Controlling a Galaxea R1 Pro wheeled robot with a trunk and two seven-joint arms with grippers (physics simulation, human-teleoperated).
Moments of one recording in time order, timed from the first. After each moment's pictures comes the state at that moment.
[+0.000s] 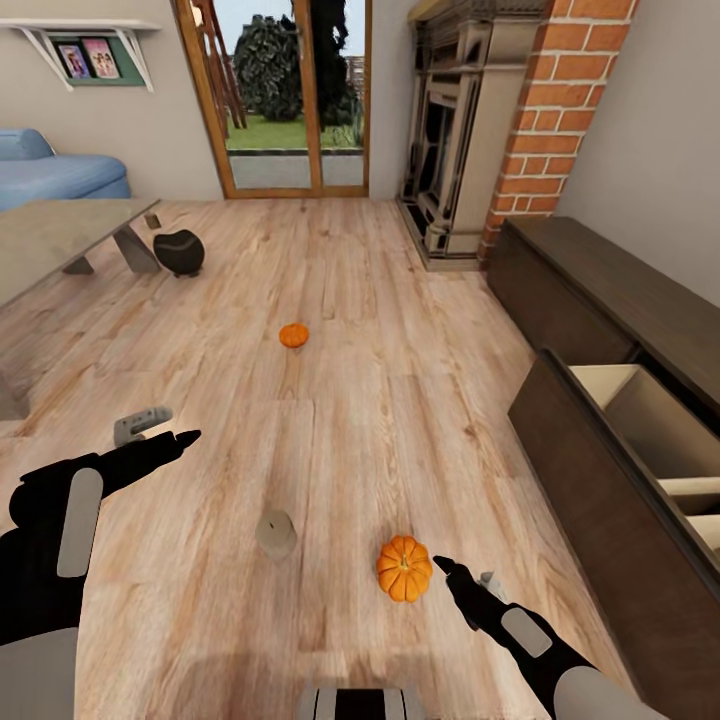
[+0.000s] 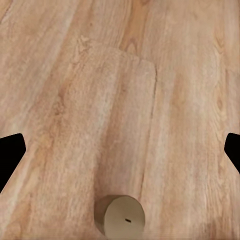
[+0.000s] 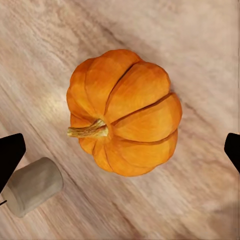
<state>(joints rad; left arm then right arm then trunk) -0.59 0.13 0.32 -1.53 0.34 0.96 -0.05 -0.61 -0.02 -0.03 -0.26 -1.00 0.25 0.27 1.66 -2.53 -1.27</state>
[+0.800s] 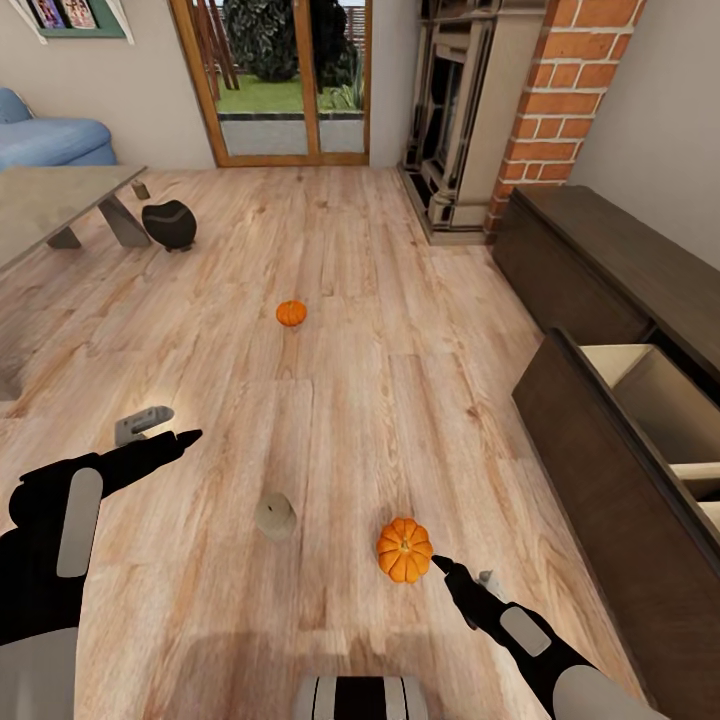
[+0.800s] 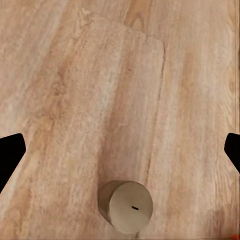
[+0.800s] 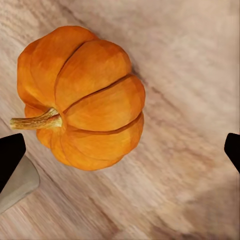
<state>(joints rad) -0.59 0.13 0.32 -1.53 0.34 0.97 -0.06 -0.61 -0.02 -0.02 -0.27 -0.99 0.25 0.27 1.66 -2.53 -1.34</state>
